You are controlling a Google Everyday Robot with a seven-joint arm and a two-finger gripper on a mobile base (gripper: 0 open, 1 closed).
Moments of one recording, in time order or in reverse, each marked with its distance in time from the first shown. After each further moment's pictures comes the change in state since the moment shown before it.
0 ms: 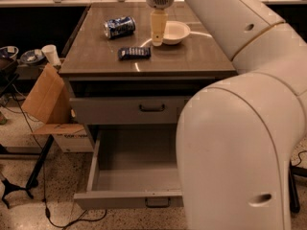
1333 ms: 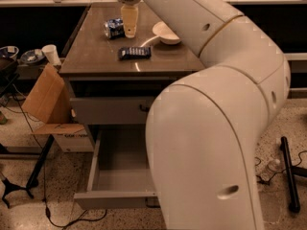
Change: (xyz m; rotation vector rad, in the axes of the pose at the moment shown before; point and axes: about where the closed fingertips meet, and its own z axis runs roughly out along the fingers) arm -0.073 -0.038 0.007 0.171 0.023 0.050
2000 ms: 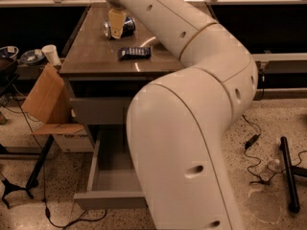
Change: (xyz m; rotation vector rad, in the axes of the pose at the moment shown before) arm -0.033 -0.010 0.040 0.043 -0.019 0.193
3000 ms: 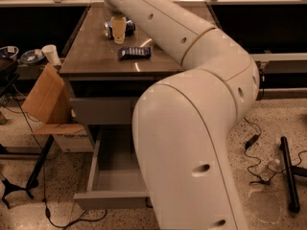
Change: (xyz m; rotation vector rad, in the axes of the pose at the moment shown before) arm -0.012 0.009 0.024 0.031 -0.054 -0.198
